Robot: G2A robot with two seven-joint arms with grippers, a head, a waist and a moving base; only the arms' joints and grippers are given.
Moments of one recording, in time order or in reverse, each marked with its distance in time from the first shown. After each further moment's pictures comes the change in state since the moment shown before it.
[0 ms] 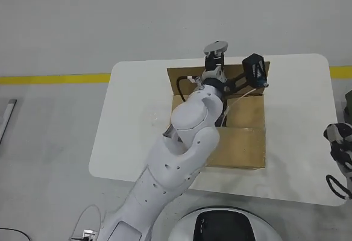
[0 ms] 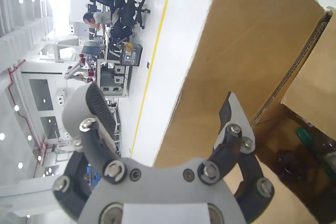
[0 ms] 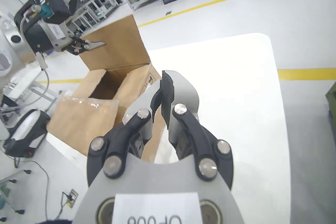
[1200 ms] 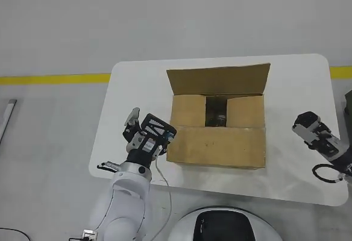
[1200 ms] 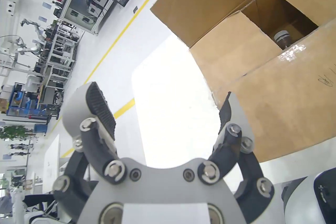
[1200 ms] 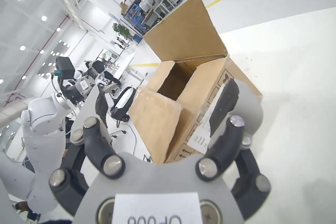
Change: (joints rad) left arm 0.736 0.076 -0.381 -0.741 -0.111 -0.041 -0.107; right arm 0.369 0.068 -0.085 0.303 0.488 -0.203 0.488
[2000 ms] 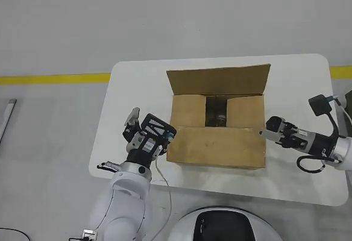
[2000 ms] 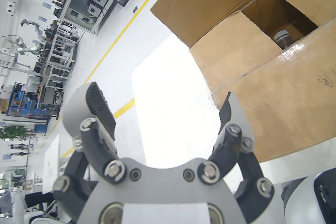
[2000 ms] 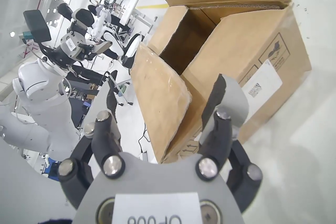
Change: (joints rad) left arm 0.000 0.000 0.000 0.000 0.000 0.000 0.000; right arm 0.206 0.058 -0.118 0.106 0.042 0.064 0.349
